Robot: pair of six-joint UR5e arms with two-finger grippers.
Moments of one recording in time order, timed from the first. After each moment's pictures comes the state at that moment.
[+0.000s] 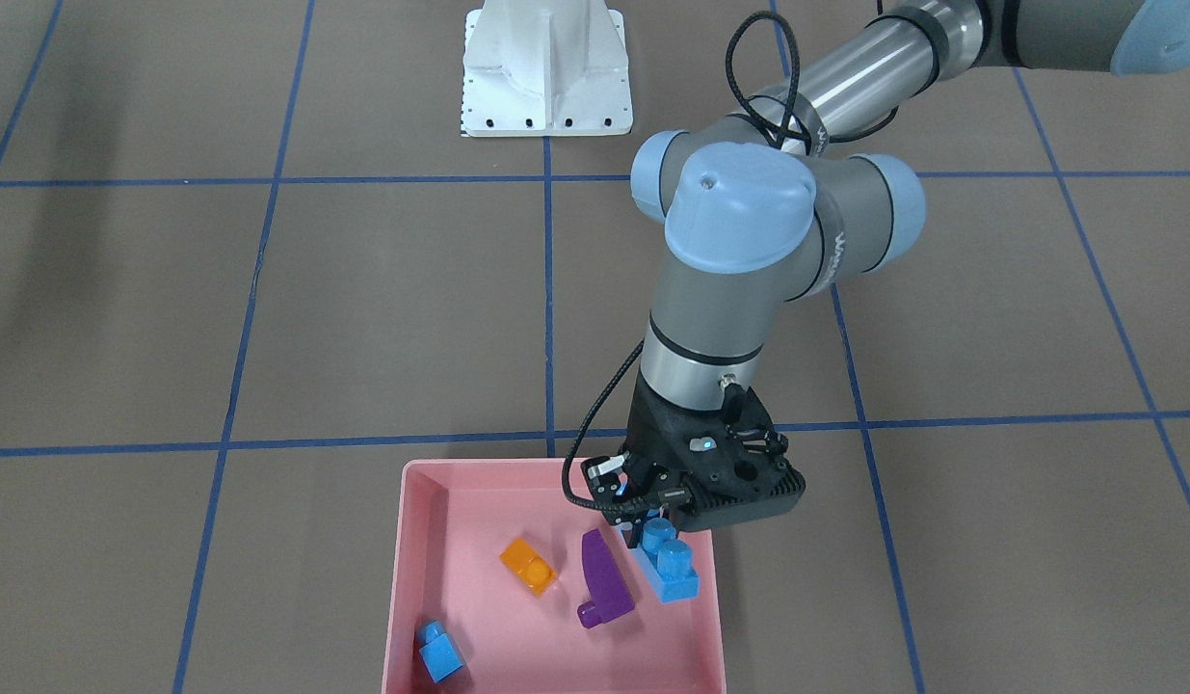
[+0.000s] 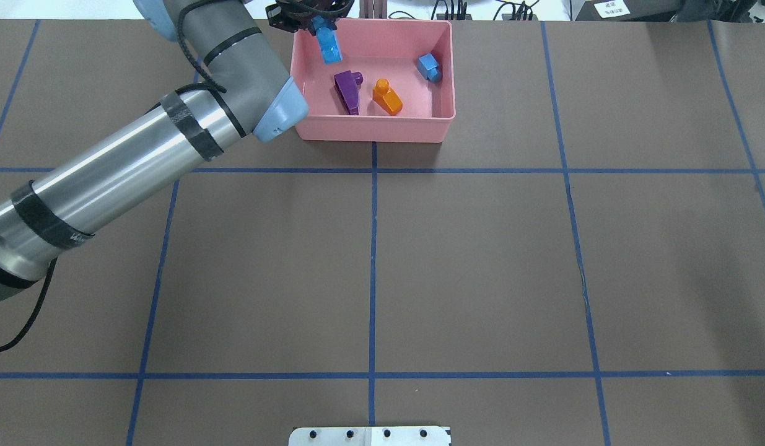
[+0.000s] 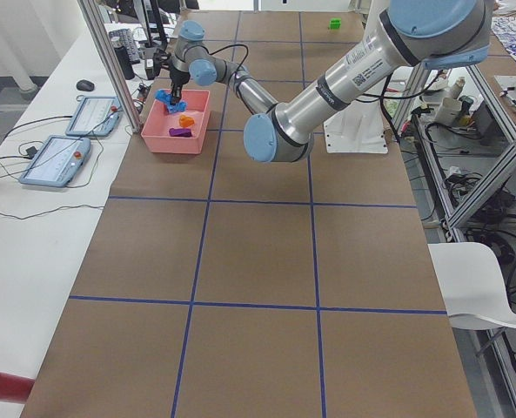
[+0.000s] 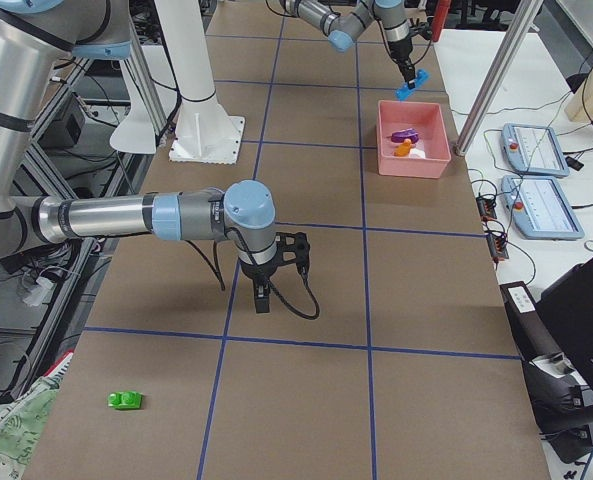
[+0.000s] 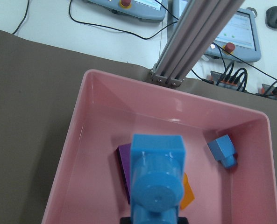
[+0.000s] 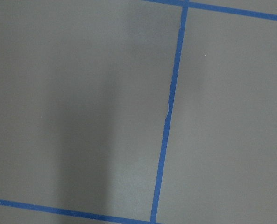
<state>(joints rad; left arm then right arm) -0.88 -2.64 -1.10 -1.91 -1.84 -1.25 1.54 -2.02 2.12 -1.63 2.33 -0.08</state>
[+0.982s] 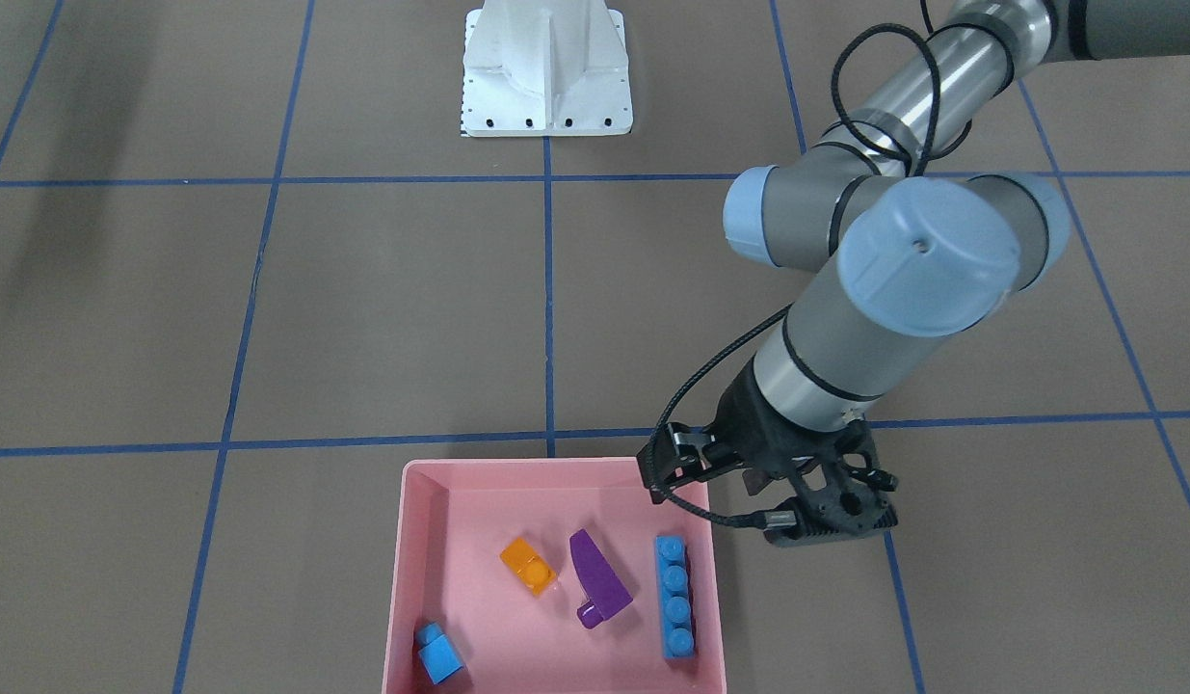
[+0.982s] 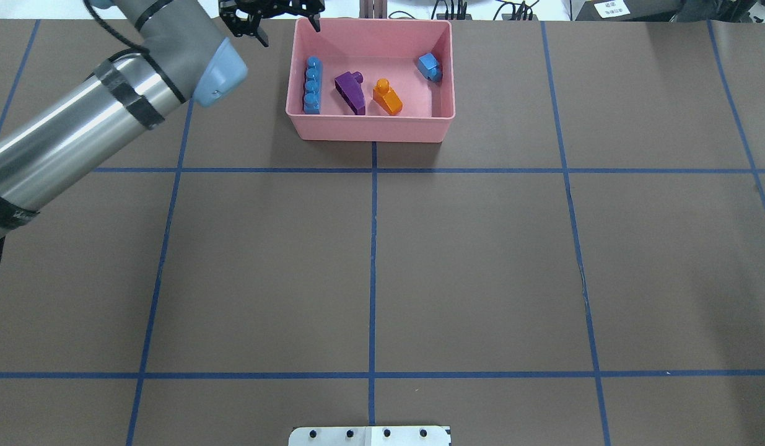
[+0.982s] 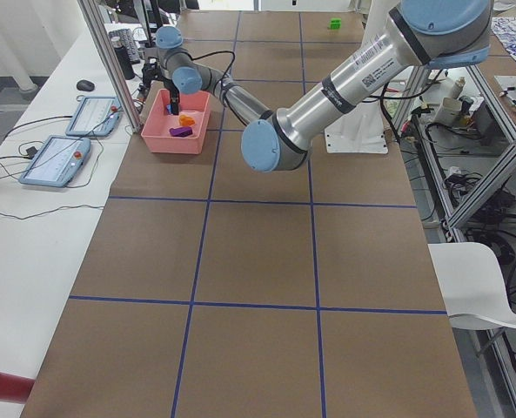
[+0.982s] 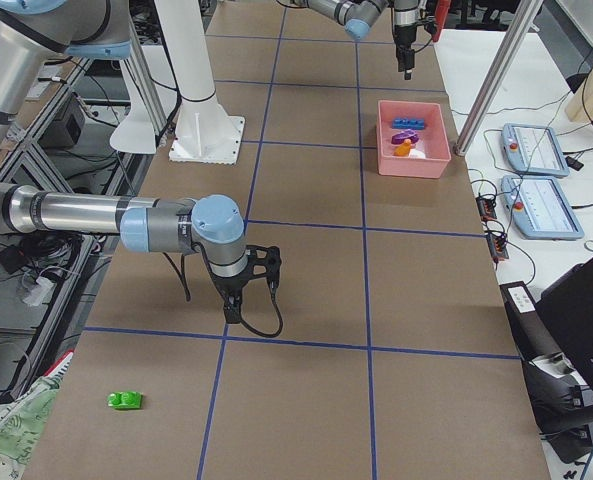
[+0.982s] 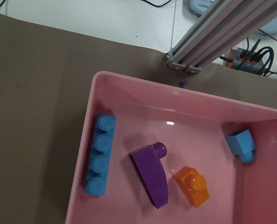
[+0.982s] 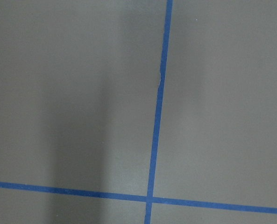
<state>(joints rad) -0.99 -2.46 -1.28 -1.89 -2.23 -1.08 1.54 -2.18 2.12 -1.49 2.33 -0.03</state>
